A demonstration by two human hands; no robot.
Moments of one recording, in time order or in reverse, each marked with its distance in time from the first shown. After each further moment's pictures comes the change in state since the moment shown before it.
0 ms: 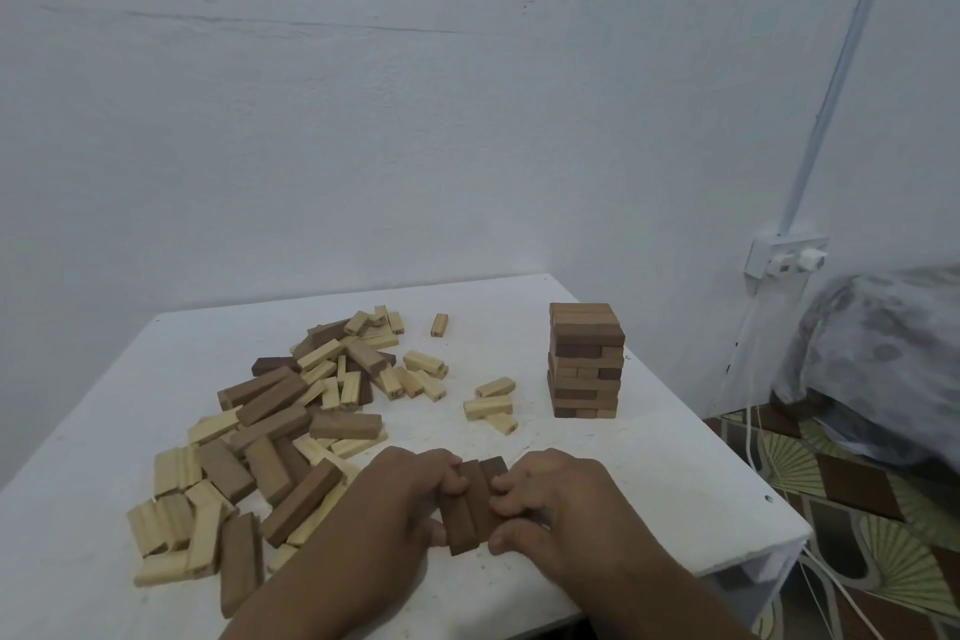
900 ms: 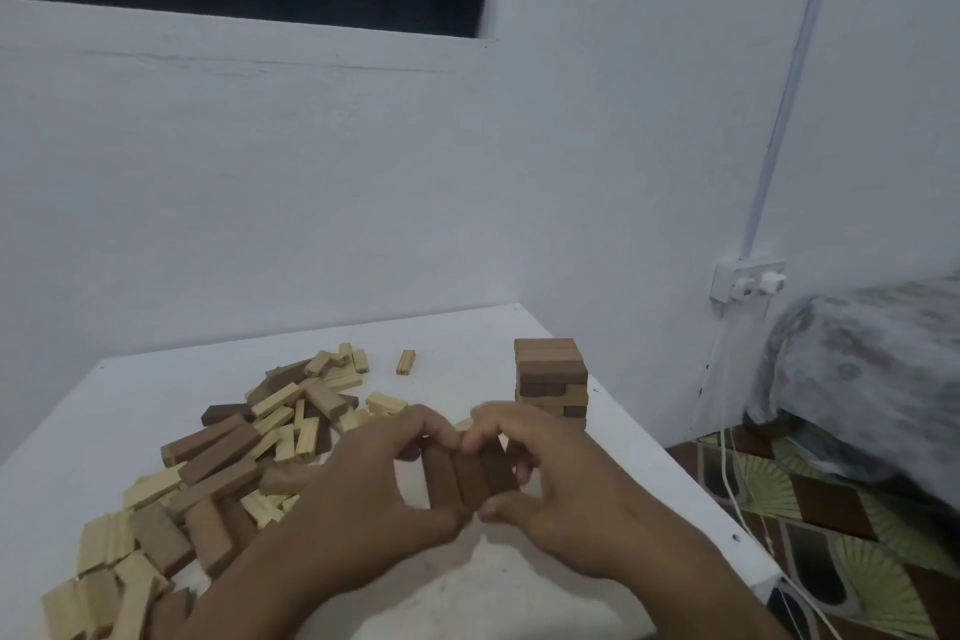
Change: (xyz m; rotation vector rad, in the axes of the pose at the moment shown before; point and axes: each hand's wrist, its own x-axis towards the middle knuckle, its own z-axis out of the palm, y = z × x) left_hand 0.053 0.046 -0.024 0.072 -0.022 -0.015; right_hand 0.016 -0.015 -0.065 0.178 0.031 -0.018
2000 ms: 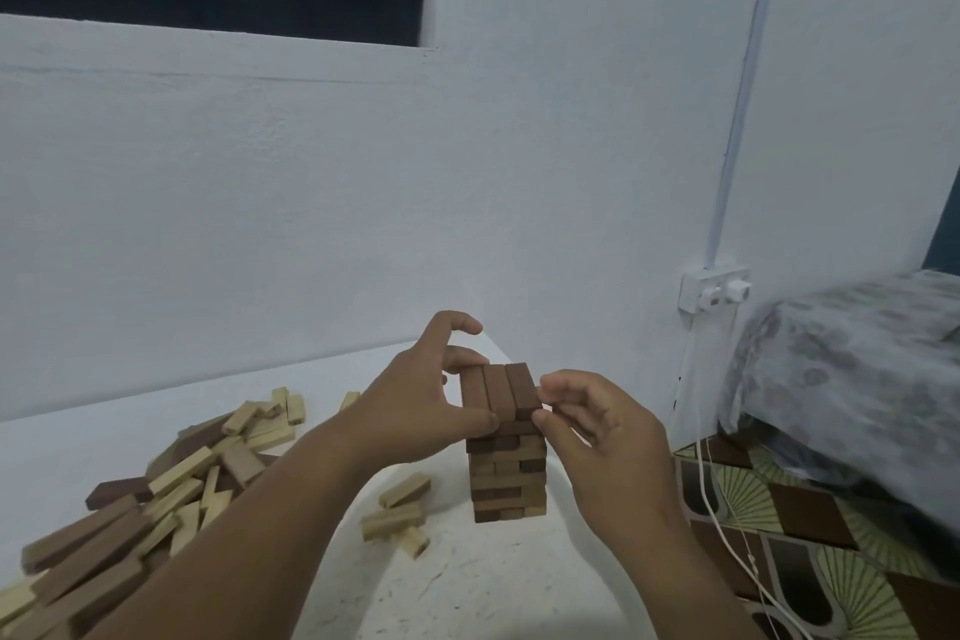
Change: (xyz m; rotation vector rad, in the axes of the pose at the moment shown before) left_hand 0.145 0.021 0.034 -0.099 -0.179 -0.038; right_hand 0.033 0.080 -0.039 0.230 0.696 0.012
